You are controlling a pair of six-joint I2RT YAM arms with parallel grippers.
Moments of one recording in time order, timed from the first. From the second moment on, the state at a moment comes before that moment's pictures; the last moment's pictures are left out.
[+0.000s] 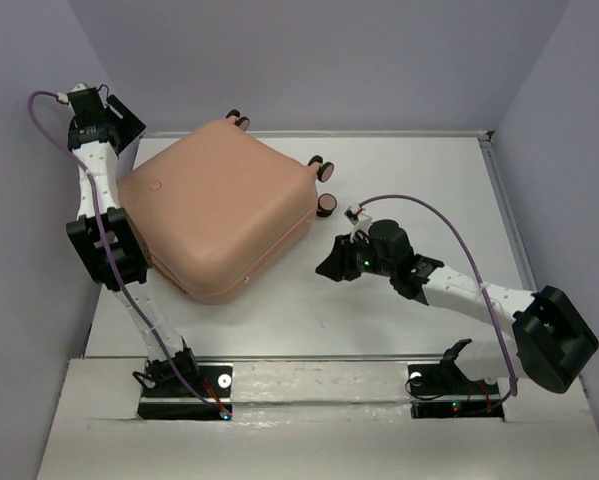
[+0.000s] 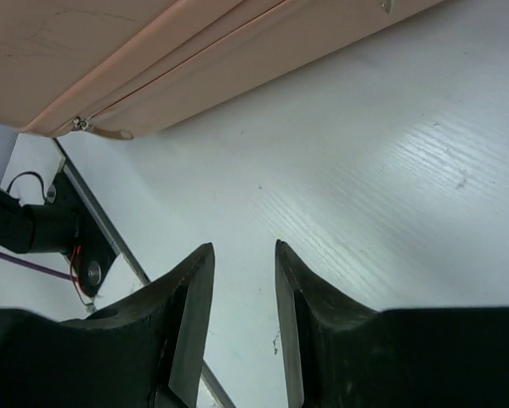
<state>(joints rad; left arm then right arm) 0.33 2.01 1.99 -0.53 0.06 -0.52 0.71 1.29 0.66 0.18 -0.31 0.55</state>
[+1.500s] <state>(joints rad) -0.23 1.88 1.66 -0.08 0.29 -0.76 0.34 1.39 0.94 -0.01 -0.26 0.45</state>
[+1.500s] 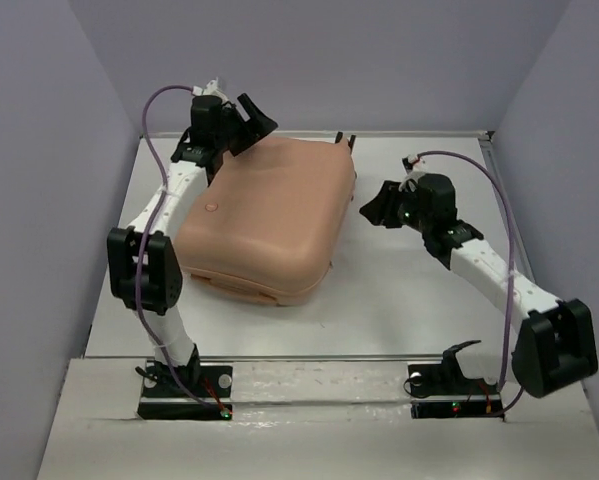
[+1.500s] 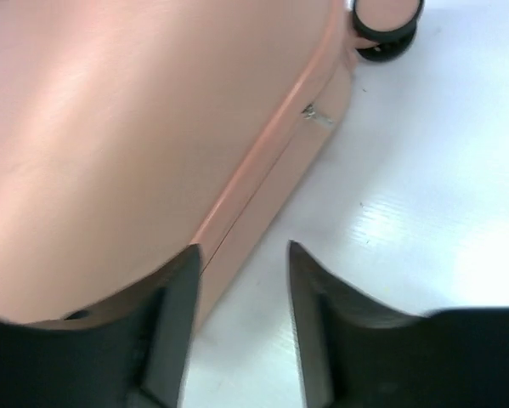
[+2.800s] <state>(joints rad) -0.25 0.28 0.45 -0.57 0.24 -0.80 0.67 1.27 0.43 0.54 -0.35 0.13</state>
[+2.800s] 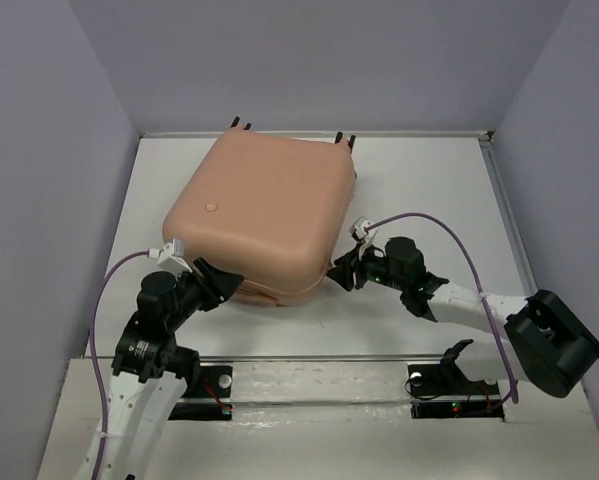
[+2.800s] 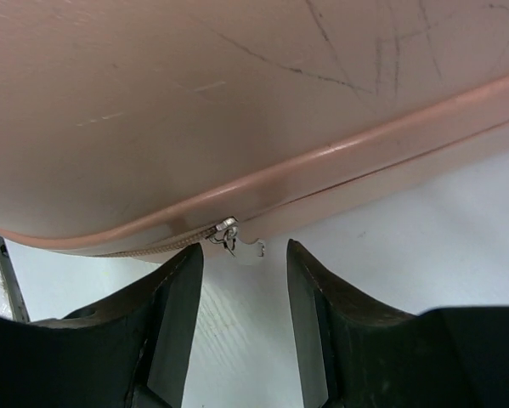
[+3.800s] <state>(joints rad) -0.64 0.54 0.37 -0.27 0.17 -0.93 1.03 1.12 0.42 0.34 0.02 0.31</state>
